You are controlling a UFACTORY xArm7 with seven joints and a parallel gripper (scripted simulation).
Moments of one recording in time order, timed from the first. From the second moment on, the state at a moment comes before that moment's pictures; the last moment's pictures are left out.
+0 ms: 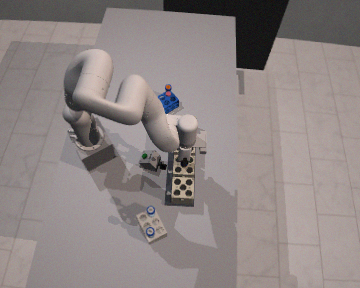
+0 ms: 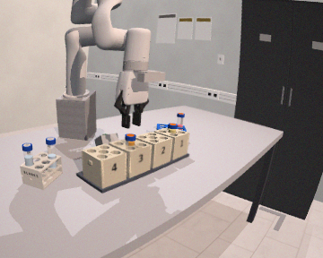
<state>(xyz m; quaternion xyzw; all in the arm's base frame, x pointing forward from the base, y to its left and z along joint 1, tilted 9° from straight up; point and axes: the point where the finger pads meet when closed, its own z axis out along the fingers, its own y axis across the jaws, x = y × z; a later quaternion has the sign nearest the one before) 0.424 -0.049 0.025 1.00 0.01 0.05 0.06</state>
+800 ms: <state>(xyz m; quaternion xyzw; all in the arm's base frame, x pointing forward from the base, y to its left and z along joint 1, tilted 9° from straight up) 0.420 -0.044 0.065 1.00 0.01 0.05 0.06</state>
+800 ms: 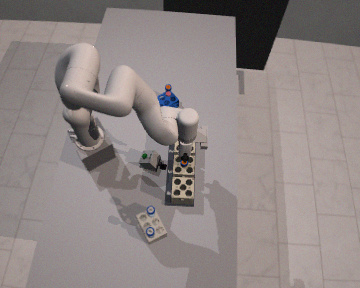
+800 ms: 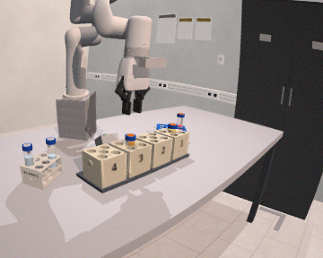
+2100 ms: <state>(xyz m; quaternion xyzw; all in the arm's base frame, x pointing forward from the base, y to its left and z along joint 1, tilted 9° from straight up) 0.416 -0.039 0.104 1.00 0.01 0.05 0.06</state>
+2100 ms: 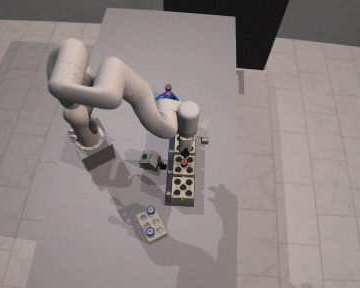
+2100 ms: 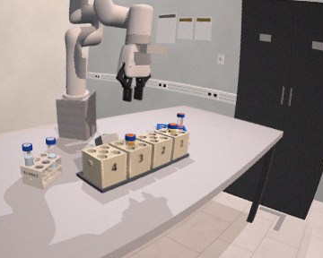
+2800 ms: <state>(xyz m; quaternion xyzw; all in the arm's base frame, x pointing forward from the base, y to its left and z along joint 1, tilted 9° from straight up) 0.401 0.021 0.095 0.97 0.22 0.03 0.08</state>
